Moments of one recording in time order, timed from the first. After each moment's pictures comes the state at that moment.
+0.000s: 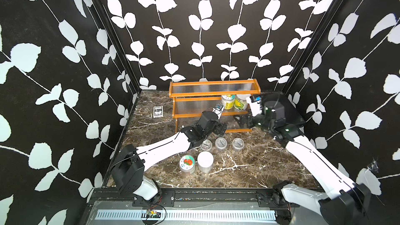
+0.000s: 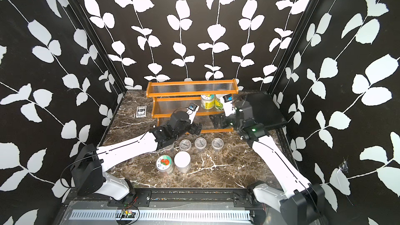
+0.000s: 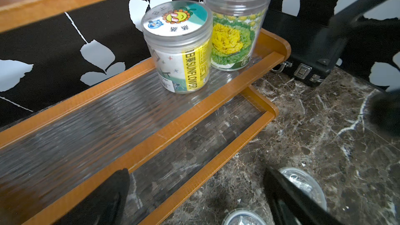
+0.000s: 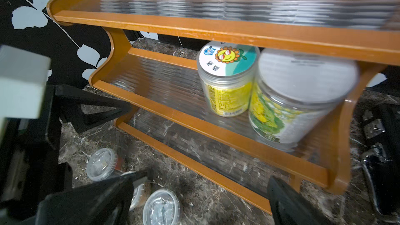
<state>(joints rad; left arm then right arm) -0.90 1.48 1.10 -0.07 -0.26 -0.09 0.43 1.17 1.03 -0.33 -0.26 0.09</state>
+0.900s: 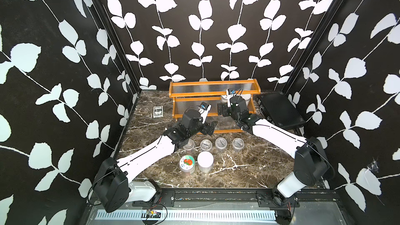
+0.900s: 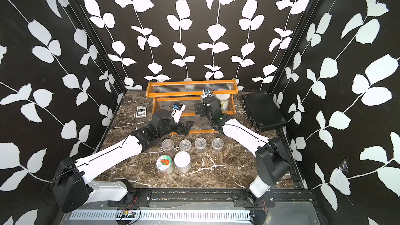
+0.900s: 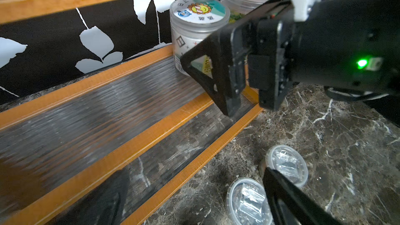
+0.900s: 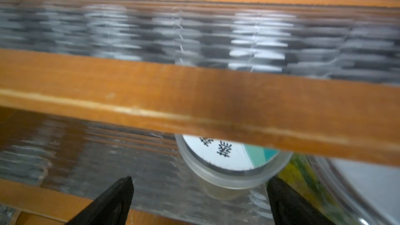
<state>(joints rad) -0.76 1.29 0.96 -0.10 -0.06 -0.10 0.64 1.63 1.23 -0.05 0.29 0.19</state>
